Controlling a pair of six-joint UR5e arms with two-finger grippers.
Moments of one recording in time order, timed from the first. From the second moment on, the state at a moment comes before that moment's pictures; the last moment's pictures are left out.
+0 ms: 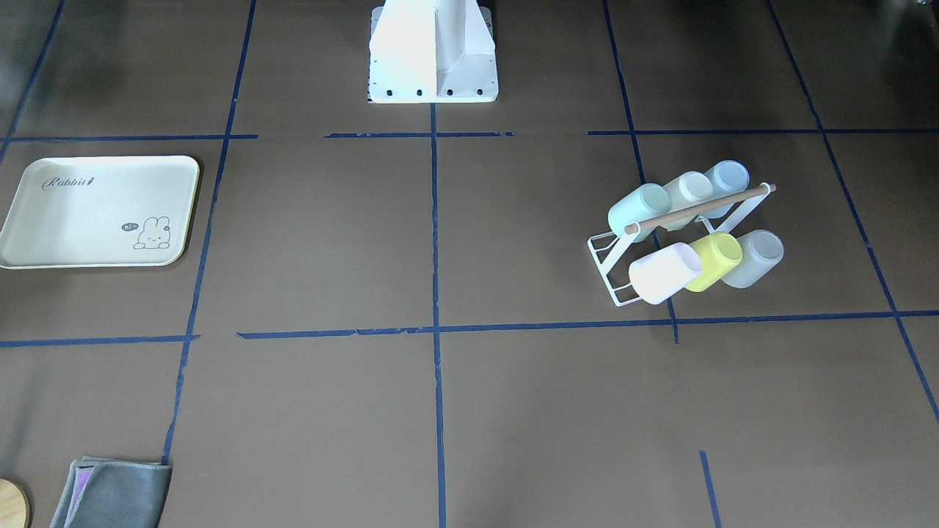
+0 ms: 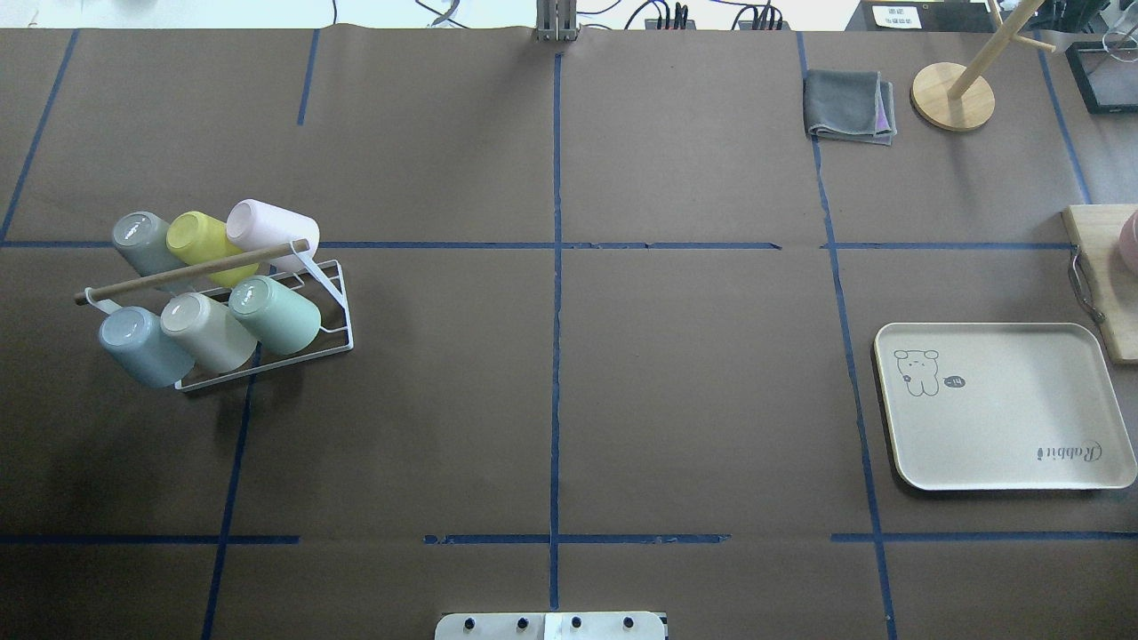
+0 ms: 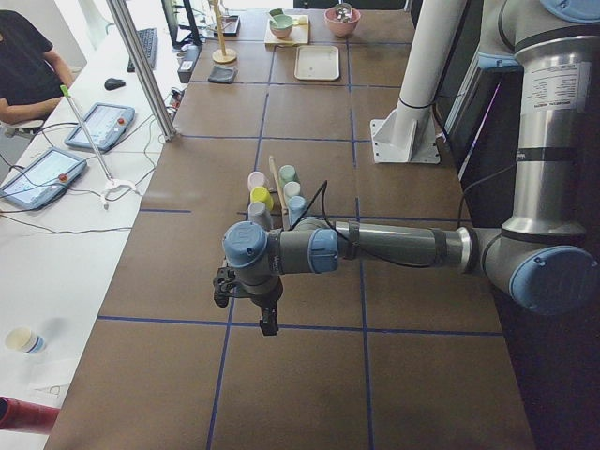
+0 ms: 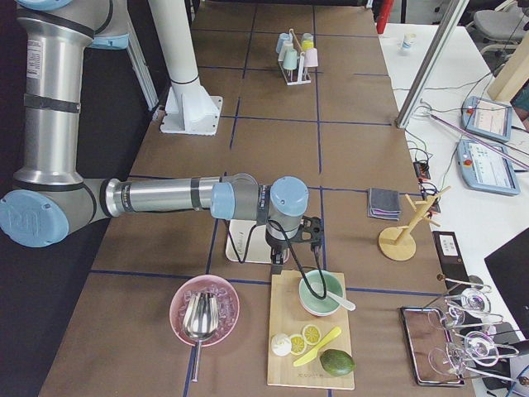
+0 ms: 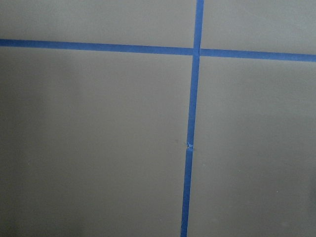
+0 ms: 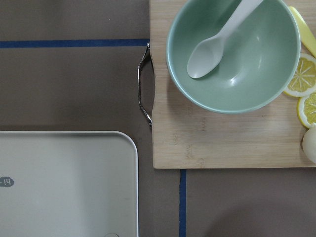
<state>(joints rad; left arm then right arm) -1.54 -1.54 -1.66 -1.43 -2.35 -0.01 1.52 -1.71 1.80 -1.69 2.36 0.03</state>
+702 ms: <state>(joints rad) -1.54 -1.51 -1.67 -1.44 -2.36 0.01 1.52 -1.71 1.81 -1.69 2.36 0.03</state>
